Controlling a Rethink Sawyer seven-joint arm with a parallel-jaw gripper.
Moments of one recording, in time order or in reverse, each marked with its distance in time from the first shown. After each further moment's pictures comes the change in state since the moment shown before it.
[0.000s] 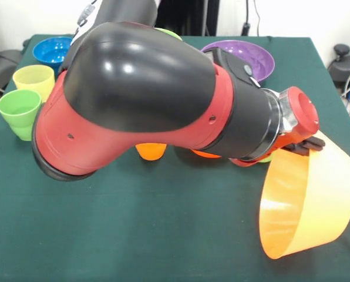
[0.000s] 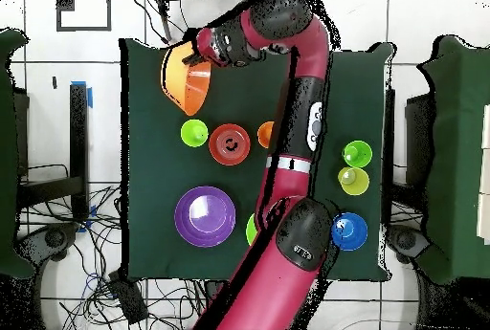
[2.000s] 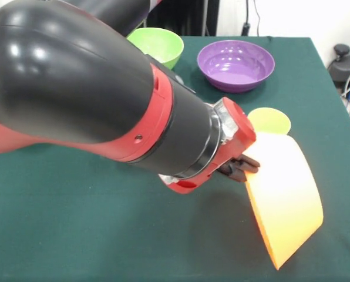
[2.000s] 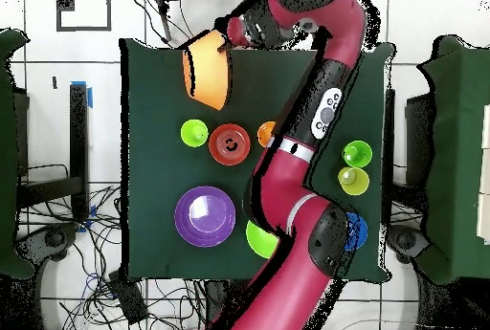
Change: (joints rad) arm -0.076 0.011 0.521 -0.123 -0.772 0.201 -0.511
